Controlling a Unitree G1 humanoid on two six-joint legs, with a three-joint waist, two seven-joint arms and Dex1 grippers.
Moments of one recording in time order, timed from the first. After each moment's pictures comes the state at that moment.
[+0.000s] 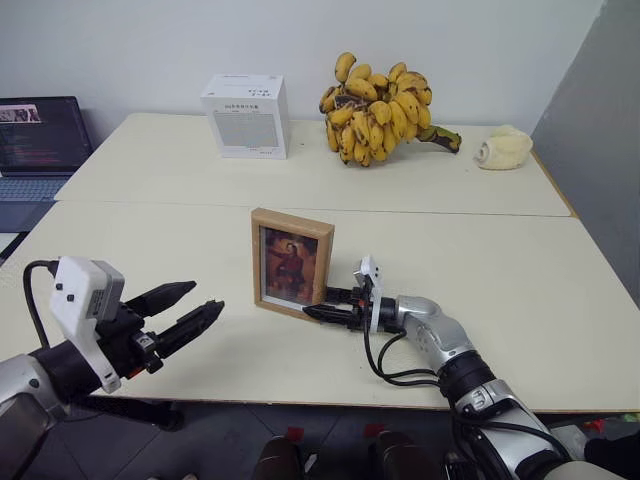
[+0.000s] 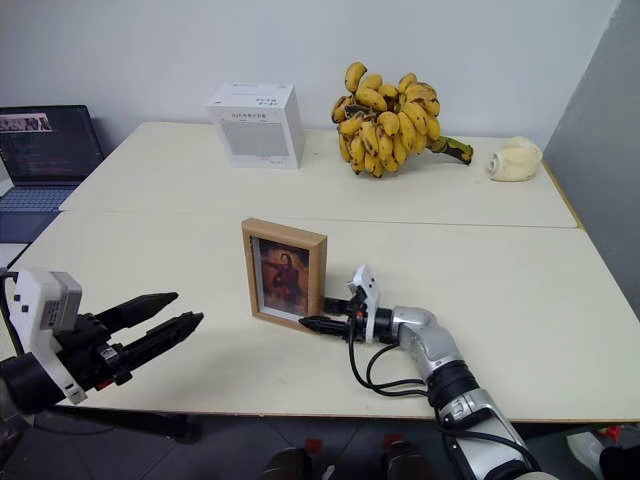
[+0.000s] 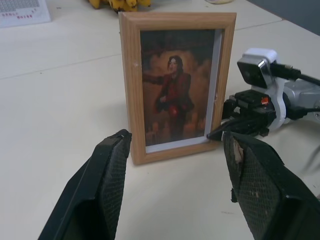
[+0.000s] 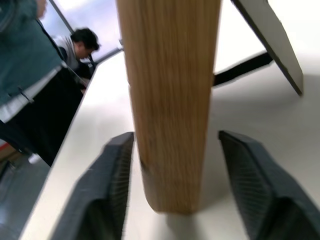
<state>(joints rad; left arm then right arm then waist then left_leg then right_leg) 0.36 0.90 0.80 -0.79 -1.20 0.83 -0.43 -0.59 -0.10 0.25 0.55 0.36 0.19 1.05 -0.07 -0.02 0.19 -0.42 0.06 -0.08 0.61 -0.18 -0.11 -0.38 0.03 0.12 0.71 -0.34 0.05</state>
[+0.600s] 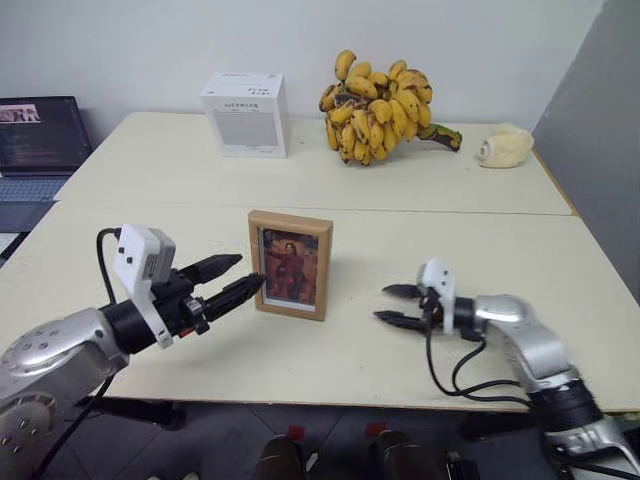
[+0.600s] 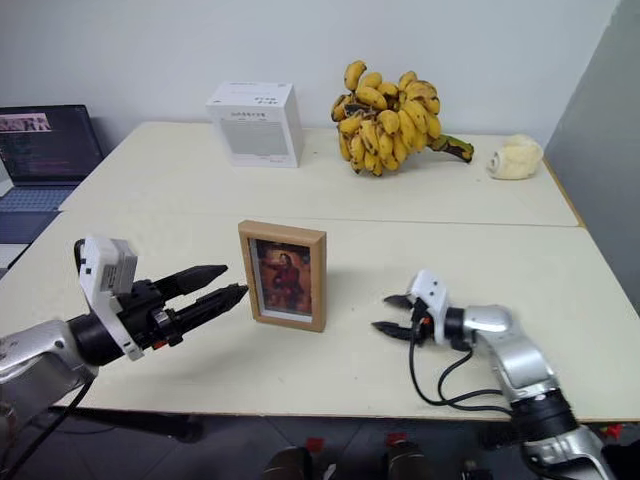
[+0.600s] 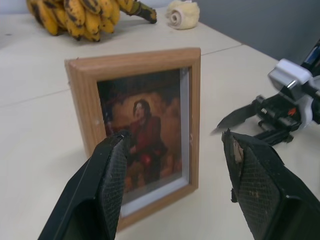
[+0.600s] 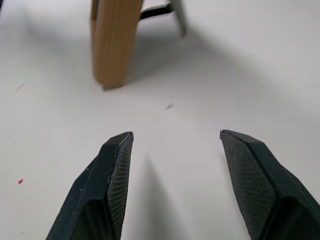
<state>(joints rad) 0.01 0.88 0.44 -0.62 -1.11 0.78 -0.46 -0.35 -0.54 0.10 -0.16 0.30 0.47 0.93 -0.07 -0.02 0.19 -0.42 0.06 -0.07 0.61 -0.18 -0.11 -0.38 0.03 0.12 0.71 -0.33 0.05</state>
